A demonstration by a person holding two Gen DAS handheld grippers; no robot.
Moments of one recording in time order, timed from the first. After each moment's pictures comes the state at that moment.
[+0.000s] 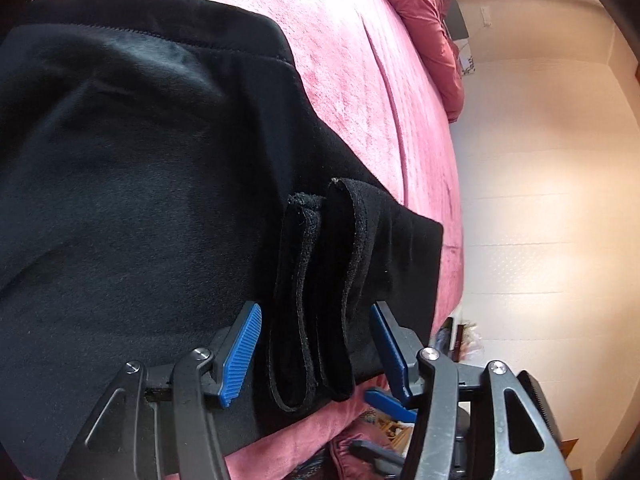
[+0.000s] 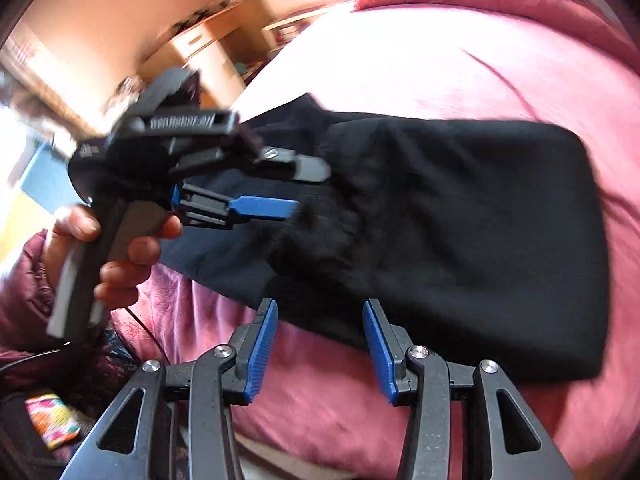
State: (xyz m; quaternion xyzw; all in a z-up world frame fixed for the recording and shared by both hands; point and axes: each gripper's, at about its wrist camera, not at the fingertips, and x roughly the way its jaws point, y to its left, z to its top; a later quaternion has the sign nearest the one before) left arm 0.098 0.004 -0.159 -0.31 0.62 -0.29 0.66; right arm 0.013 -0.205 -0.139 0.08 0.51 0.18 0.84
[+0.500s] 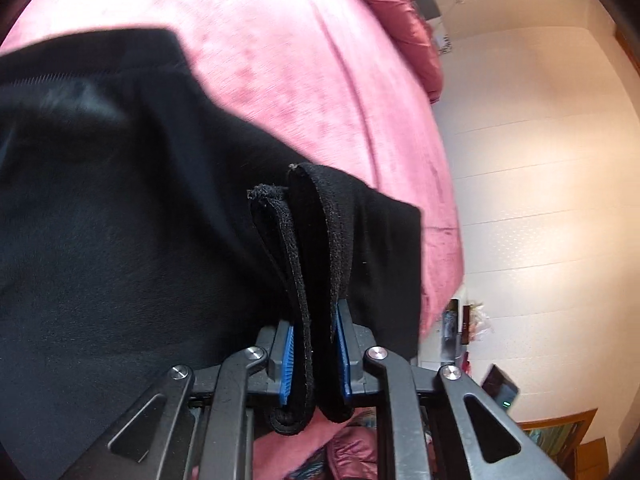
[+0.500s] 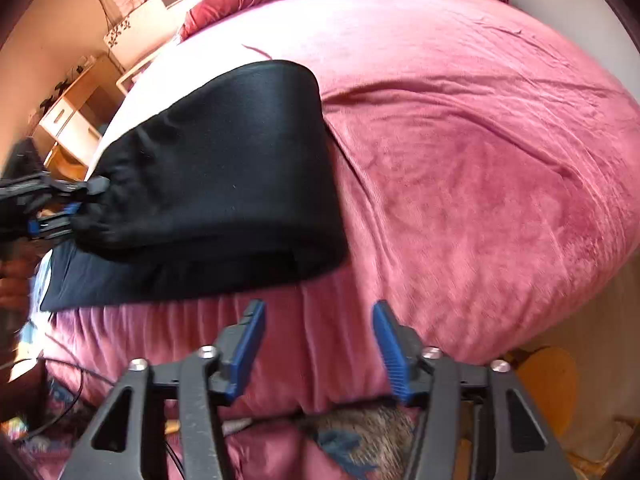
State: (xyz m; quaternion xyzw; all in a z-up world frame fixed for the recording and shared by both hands) left arm 0.102 -0.042 -0.123 -0.28 0.60 -0.34 0.67; right arm -0.031 -0.324 -0.146 0.14 0.52 -0.05 0.84
